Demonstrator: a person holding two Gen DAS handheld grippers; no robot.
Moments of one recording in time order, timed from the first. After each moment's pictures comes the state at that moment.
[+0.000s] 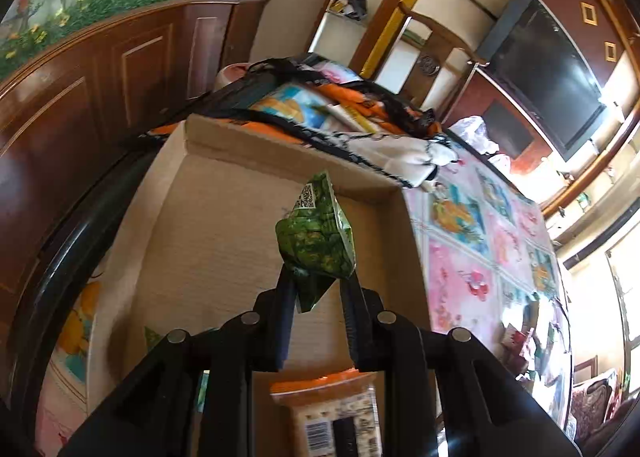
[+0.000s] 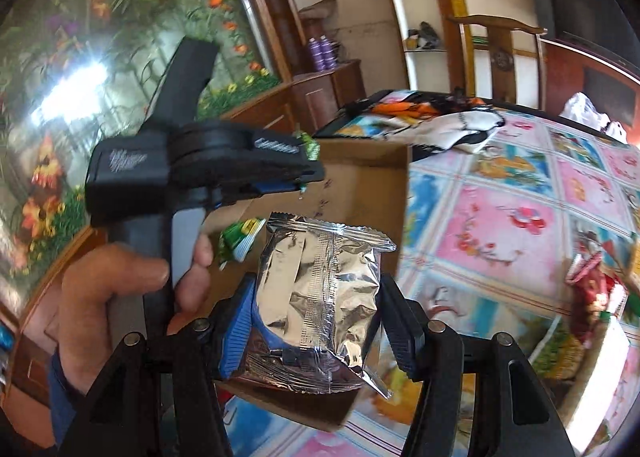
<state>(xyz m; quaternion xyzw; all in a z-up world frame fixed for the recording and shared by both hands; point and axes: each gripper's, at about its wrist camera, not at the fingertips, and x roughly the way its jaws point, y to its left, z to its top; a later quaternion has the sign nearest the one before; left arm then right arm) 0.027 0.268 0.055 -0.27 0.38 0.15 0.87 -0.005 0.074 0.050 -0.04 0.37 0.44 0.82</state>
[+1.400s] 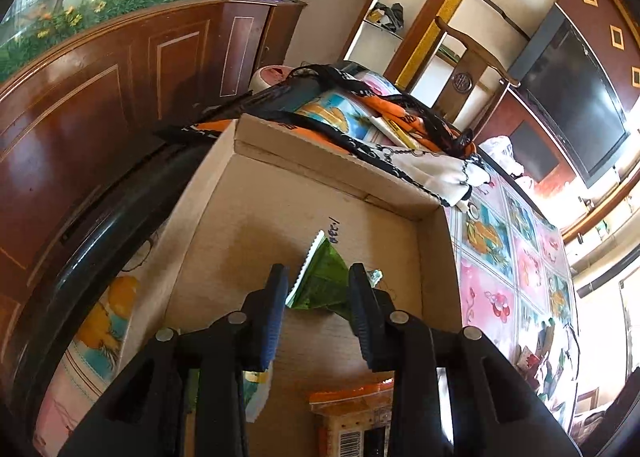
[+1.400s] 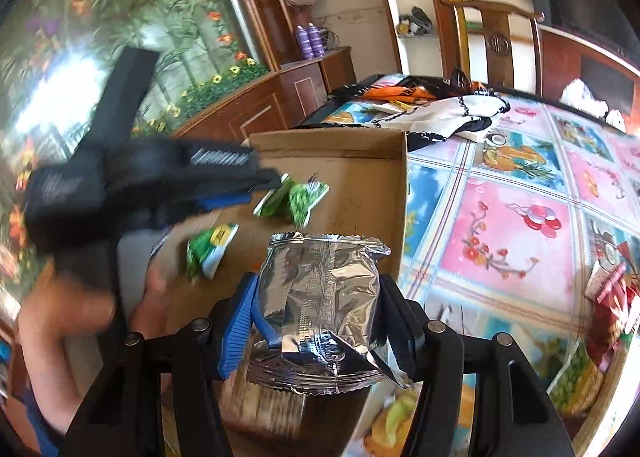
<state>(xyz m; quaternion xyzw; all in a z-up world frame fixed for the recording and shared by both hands) 0.012 0.287 0.052 -0.29 0.37 0.21 0.86 0.039 0.098 0.042 -0.02 0.40 0.42 0.82</state>
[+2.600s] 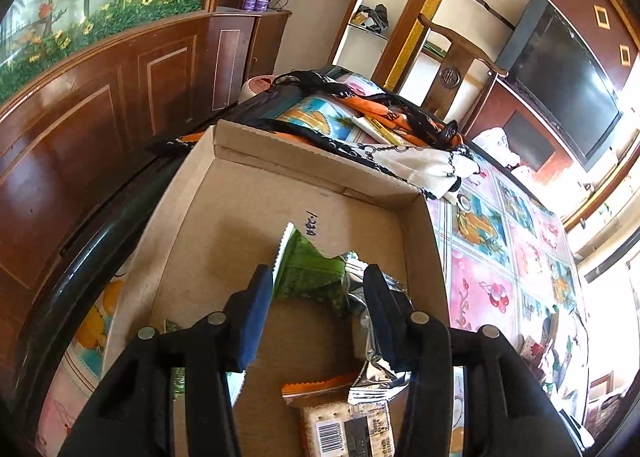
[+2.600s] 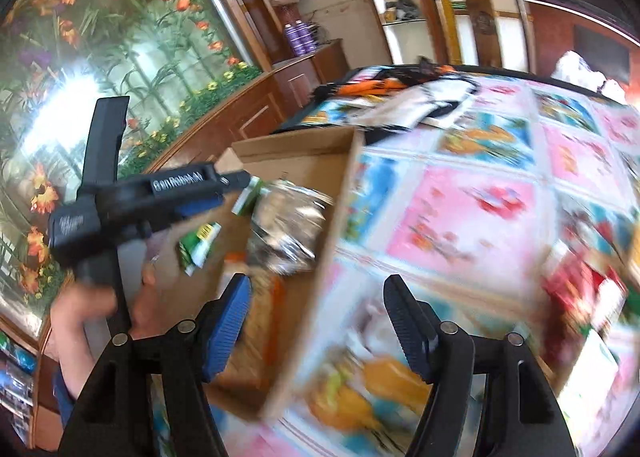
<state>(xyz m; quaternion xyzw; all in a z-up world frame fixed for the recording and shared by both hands) 0.017 0.262 0.058 -0.25 0.37 0.20 0.87 0.052 0.011 0.042 0.02 0.42 0.42 0.80</state>
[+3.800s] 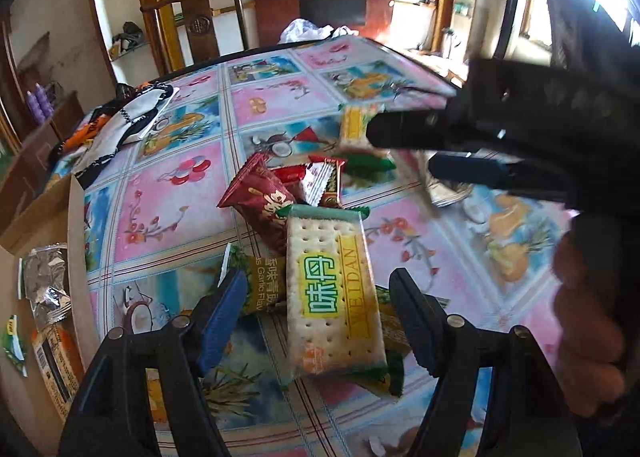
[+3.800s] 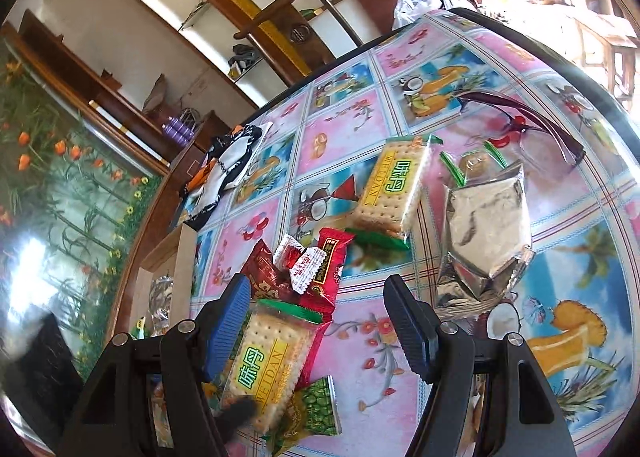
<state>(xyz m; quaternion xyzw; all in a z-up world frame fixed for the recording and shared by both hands) 0.039 -0.051 0.039 0.05 0.44 -0.06 0.89 0.113 -0.205 0.033 0.23 0.46 0.25 0.82</state>
